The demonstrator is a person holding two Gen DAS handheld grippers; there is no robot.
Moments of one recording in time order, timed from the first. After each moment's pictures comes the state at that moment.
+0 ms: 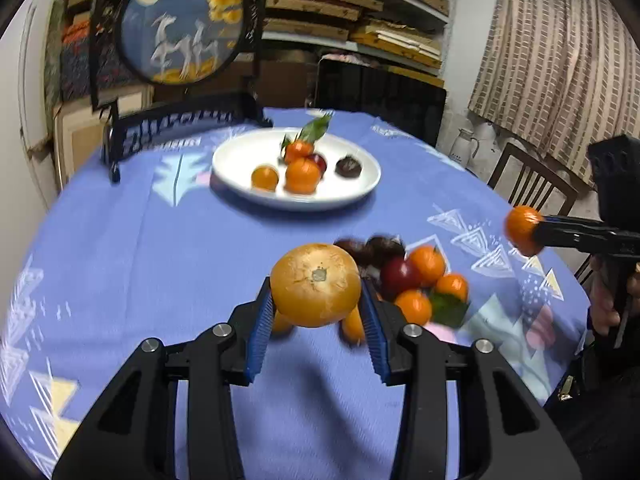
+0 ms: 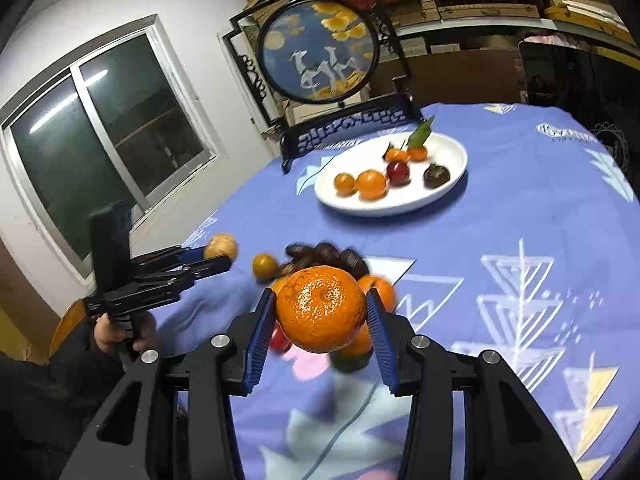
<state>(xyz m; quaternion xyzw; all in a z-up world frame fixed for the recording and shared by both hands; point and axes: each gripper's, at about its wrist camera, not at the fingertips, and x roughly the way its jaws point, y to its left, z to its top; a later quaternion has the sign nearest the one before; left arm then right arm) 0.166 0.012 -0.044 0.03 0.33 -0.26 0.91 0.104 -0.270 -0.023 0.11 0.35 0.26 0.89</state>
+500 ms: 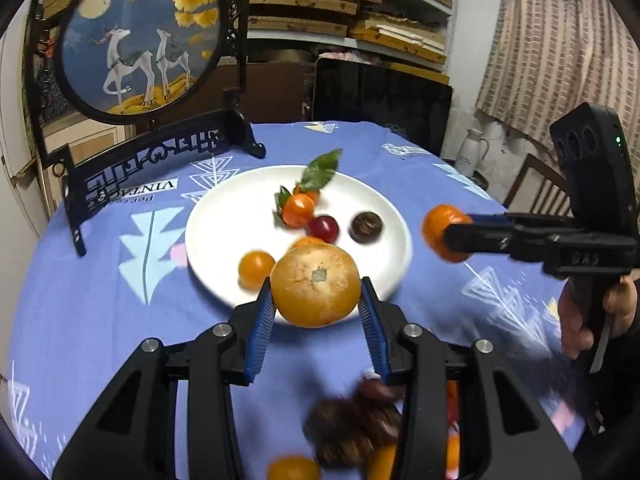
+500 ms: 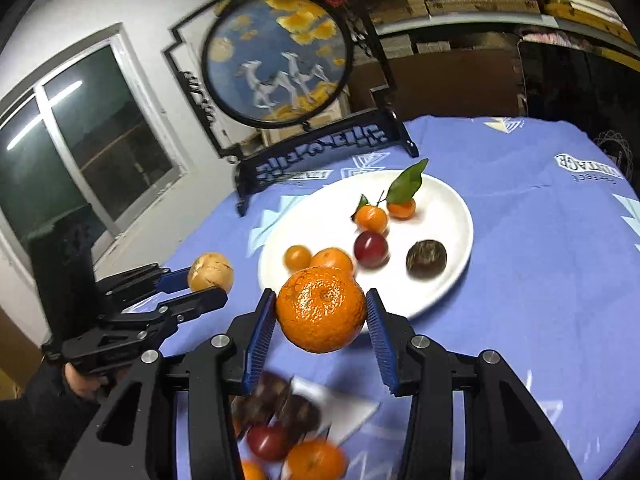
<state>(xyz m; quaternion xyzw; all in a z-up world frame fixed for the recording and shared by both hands) 0.300 -0.045 -0.023 0.05 0.34 -0.26 0.90 0.272 -0.254 -0.024 0.12 0.36 0.23 0.89</state>
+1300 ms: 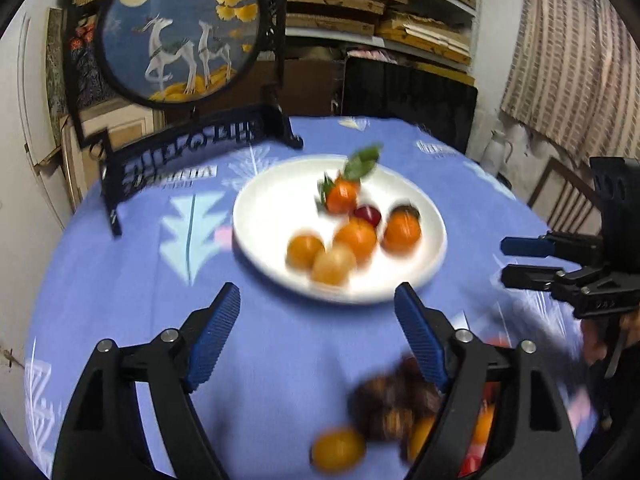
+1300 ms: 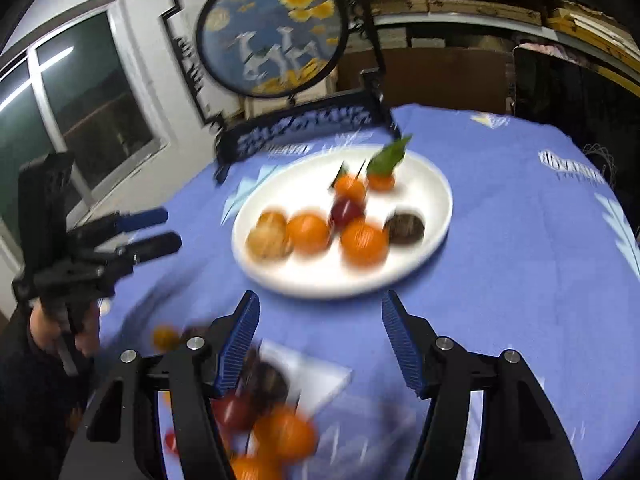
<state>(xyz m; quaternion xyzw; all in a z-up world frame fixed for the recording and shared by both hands) 0.268 -0.003 -0.031 0.05 0.35 -0.22 0.91 0.226 -0.251 -0.042 0.05 0.38 0.21 0.90</state>
